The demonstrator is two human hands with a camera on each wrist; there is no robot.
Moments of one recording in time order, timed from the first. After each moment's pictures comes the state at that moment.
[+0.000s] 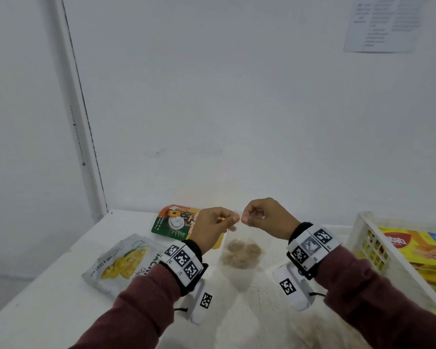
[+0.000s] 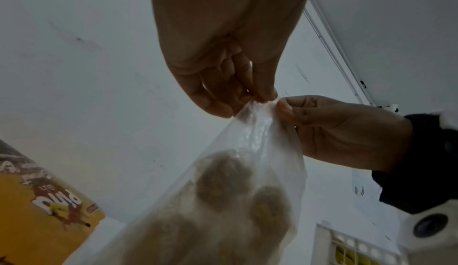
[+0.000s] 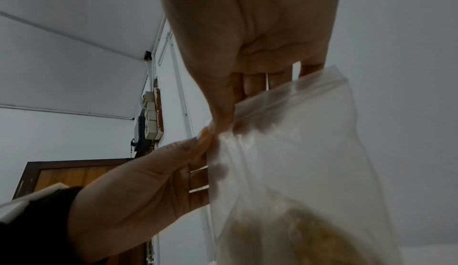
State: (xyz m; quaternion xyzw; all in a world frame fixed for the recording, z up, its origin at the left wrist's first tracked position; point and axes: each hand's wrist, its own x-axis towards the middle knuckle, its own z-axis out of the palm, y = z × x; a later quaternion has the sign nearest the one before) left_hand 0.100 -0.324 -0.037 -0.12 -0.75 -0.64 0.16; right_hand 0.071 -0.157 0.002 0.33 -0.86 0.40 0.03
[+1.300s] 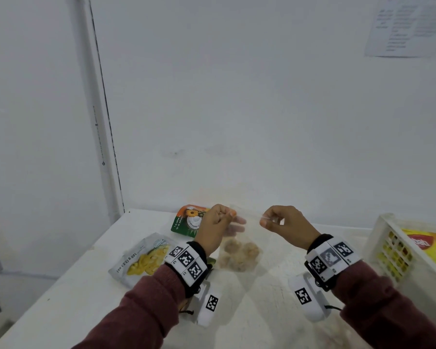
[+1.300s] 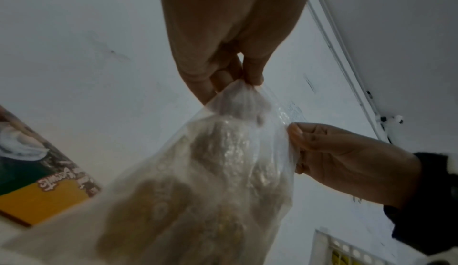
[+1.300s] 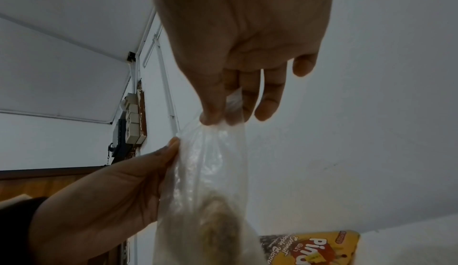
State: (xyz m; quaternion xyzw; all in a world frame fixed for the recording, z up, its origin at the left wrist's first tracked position) left_hand 0.122 -0.364 -0.035 -0.11 -0.67 -0.73 0.11; right_hand 0.089 -0.176 -0.010 0.26 -0.90 0.34 0.08
